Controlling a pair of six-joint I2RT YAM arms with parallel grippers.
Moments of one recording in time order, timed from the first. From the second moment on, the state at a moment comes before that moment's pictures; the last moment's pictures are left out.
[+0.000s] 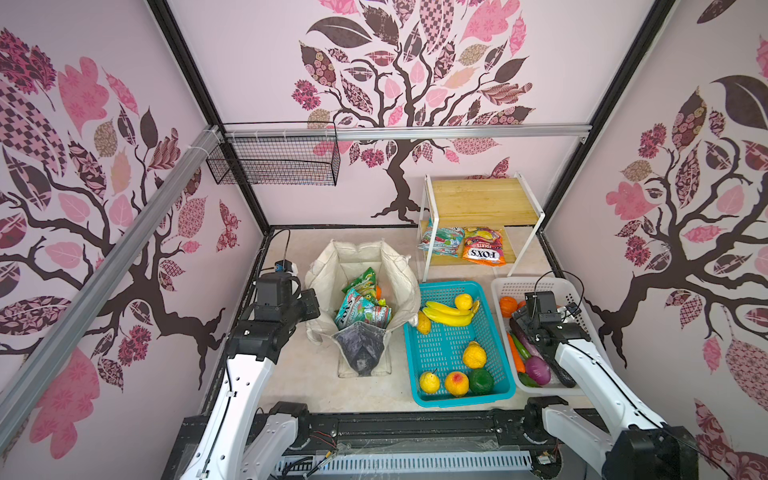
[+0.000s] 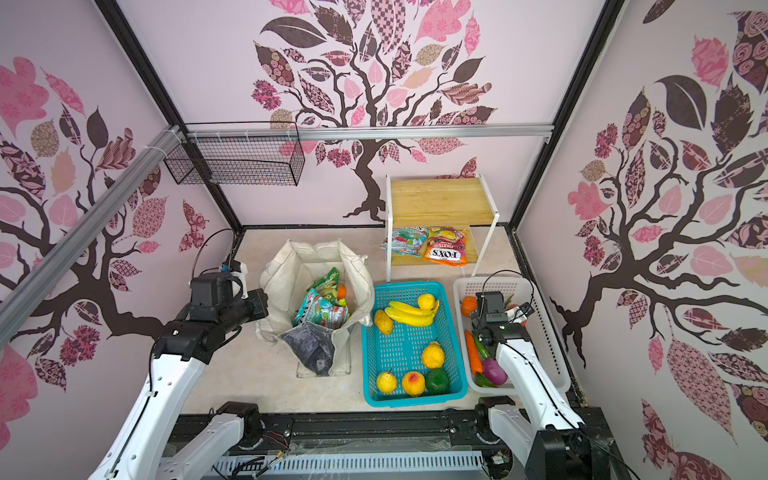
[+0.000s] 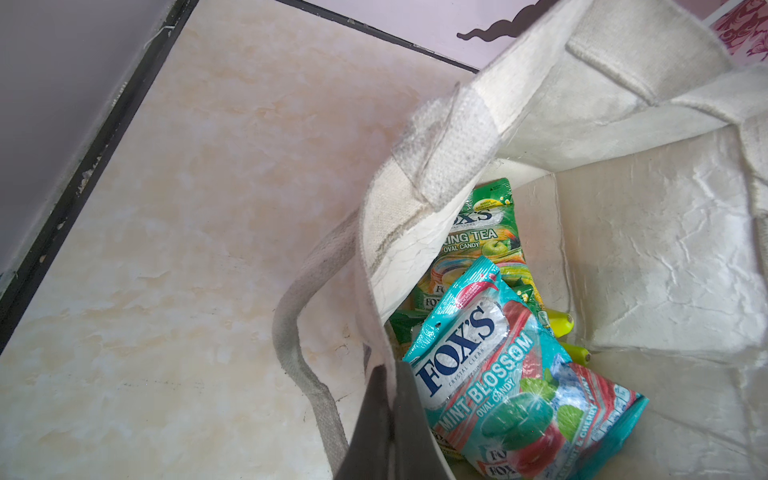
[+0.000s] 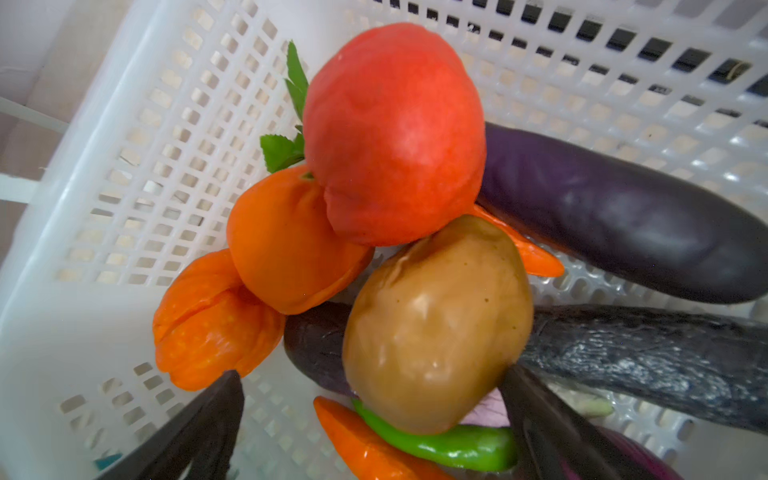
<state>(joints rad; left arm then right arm) -0.10 0.87 0.96 -0.79 0.02 -0.31 0.03 1.00 0.59 -0.62 0.39 1.05</state>
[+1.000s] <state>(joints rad) -0.10 0.88 0.96 -0.79 0.02 -0.31 0.03 1.07 0.48 -0.46 0.38 1.07</state>
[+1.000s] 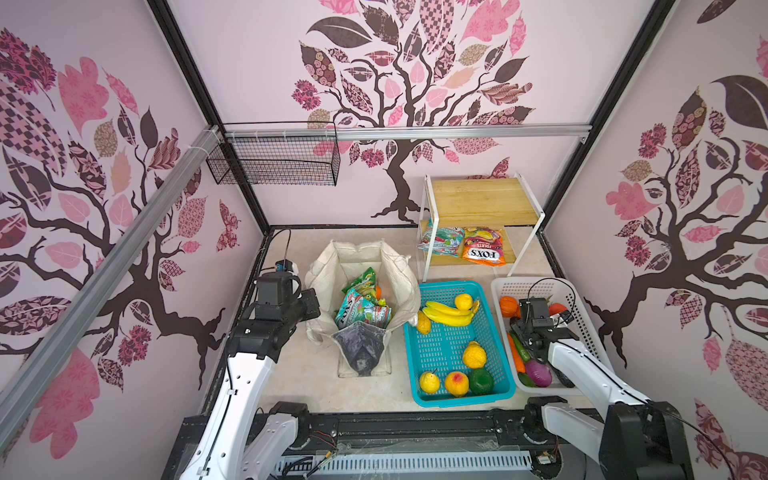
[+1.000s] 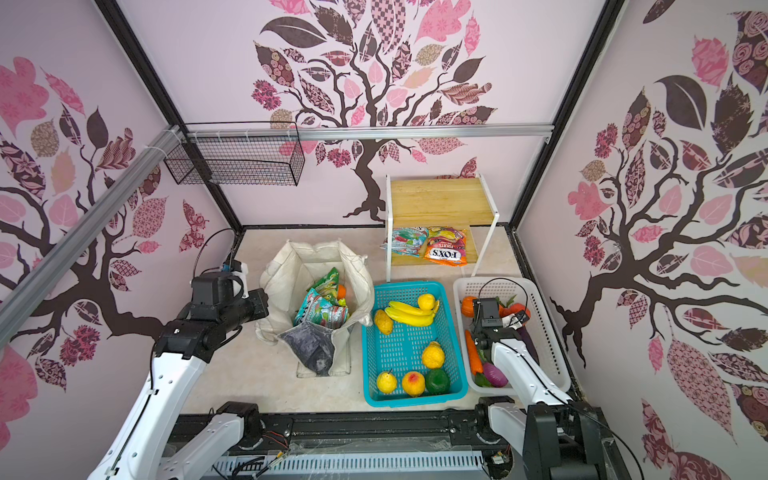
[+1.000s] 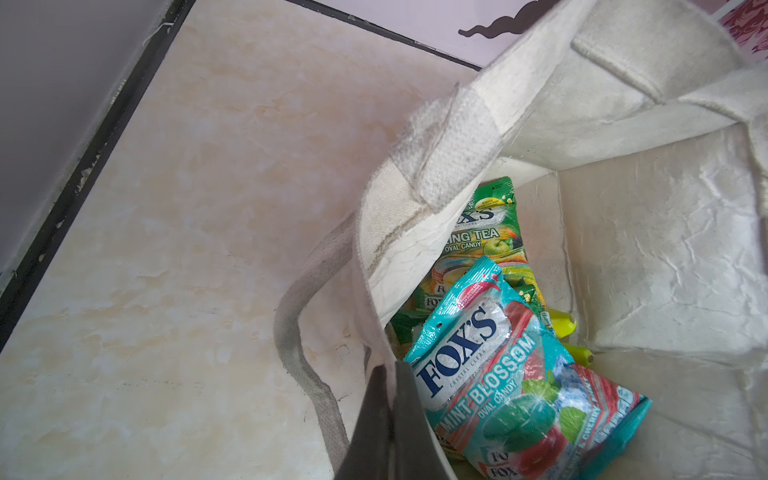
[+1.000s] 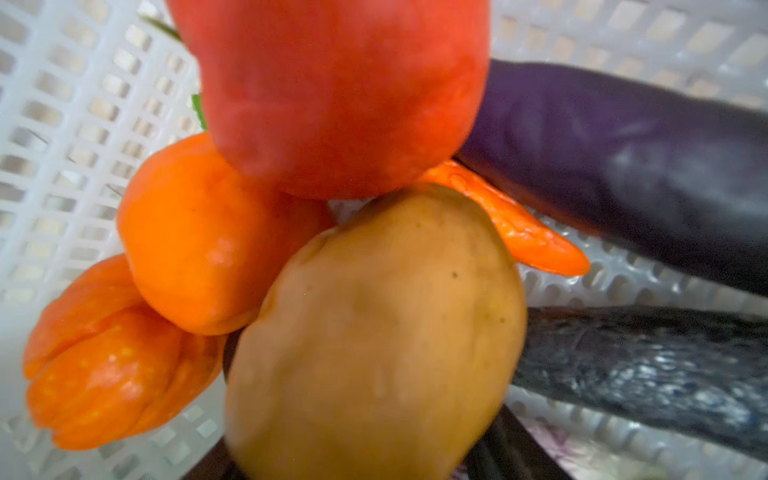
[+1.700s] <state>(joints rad) -0.10 0.88 0.96 -0.79 0.02 -0.31 0.03 0.89 0.49 -0.50 0.23 0.95</state>
